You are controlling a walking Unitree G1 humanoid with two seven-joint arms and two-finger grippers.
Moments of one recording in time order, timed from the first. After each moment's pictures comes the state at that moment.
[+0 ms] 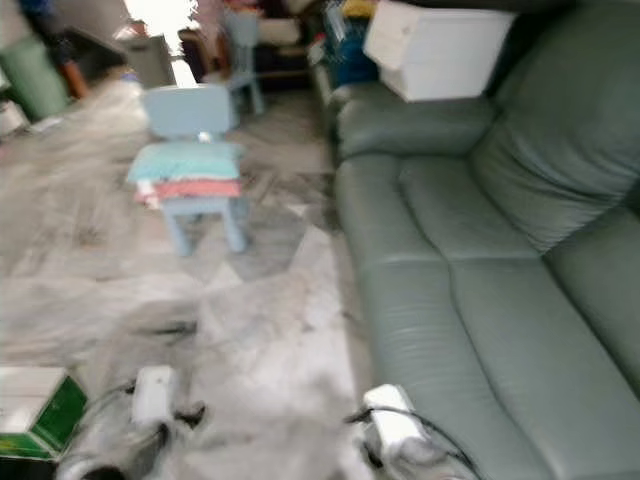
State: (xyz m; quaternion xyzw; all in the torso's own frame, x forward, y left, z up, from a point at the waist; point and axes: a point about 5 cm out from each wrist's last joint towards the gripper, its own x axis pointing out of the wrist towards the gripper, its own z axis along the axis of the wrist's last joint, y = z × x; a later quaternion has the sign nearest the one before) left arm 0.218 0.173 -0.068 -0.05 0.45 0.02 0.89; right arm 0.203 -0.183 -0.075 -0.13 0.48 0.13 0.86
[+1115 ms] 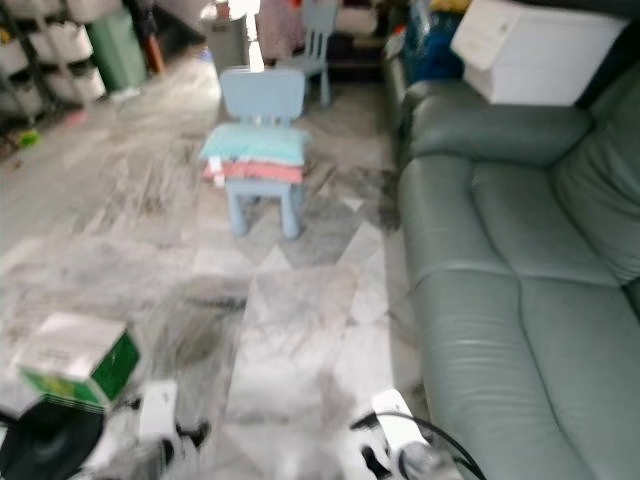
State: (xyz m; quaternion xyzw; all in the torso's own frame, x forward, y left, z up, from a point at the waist) left arm 0.203 0.178 -0.077 -0.04 0.47 0.04 0.88; right arm 0.199 -0.179 -0.077 -0.12 0.48 0.14 0.86
